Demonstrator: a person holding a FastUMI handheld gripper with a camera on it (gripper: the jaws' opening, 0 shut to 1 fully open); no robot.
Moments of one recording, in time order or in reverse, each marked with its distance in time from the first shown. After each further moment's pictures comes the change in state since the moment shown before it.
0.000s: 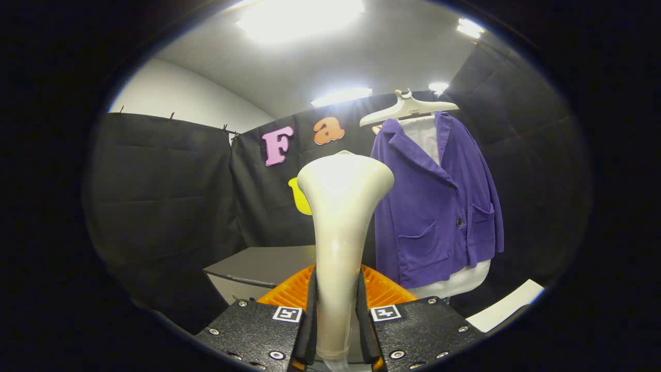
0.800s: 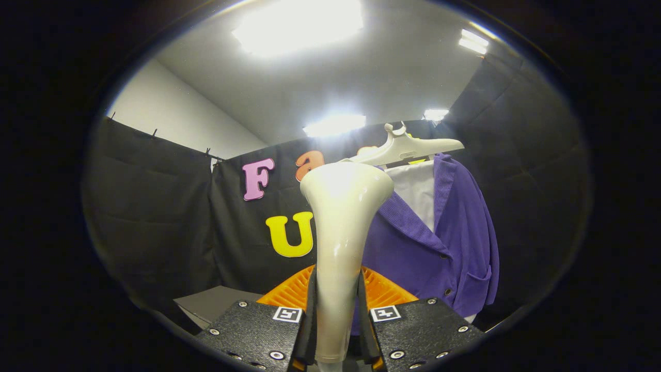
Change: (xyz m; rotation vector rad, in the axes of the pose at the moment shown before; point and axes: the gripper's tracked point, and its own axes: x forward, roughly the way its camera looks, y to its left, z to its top) arm 0.124 -0.076 0.132 -0.048 -0.171 -0.062
